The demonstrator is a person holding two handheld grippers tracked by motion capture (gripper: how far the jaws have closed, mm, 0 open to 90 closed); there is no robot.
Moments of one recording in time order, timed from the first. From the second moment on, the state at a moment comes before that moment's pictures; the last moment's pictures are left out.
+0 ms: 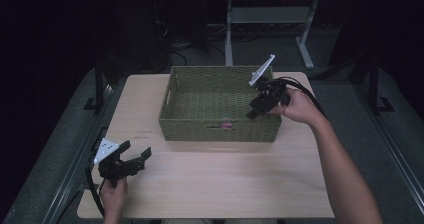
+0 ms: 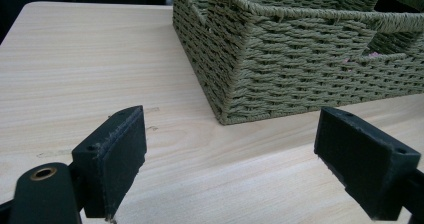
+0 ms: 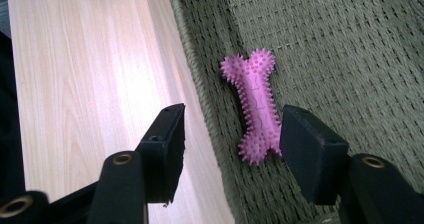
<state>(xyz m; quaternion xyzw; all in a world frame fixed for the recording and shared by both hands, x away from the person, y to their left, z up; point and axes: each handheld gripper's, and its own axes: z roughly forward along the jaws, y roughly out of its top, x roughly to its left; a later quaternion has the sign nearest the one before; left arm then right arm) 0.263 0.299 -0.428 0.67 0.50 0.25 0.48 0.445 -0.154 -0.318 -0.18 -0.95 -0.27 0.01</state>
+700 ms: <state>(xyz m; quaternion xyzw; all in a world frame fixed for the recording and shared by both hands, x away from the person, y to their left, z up) 0.263 0.298 -0.428 0.68 0.50 0.25 0.48 0.410 -0.186 -0.325 -0.19 -0.94 -0.28 0.01</state>
